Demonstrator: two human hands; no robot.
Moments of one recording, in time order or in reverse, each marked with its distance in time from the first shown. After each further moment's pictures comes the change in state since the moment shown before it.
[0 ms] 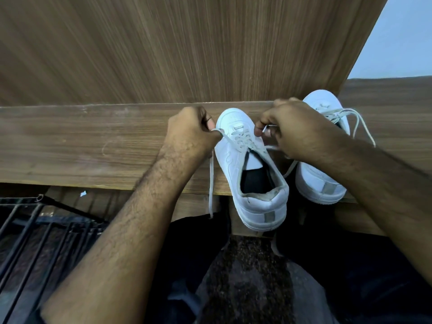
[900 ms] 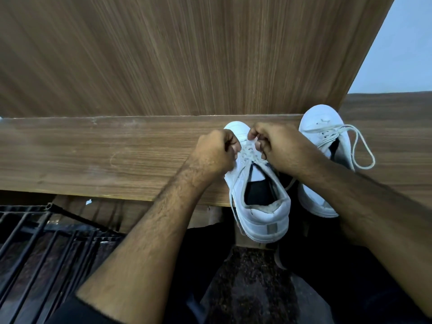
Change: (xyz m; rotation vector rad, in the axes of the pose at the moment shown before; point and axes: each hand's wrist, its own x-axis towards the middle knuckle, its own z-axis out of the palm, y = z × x) left_hand 0.016 -0.007 0.030 0.055 -0.194 0.101; right_hand 0.017 0.000 0.032 0.343 0.012 0.107
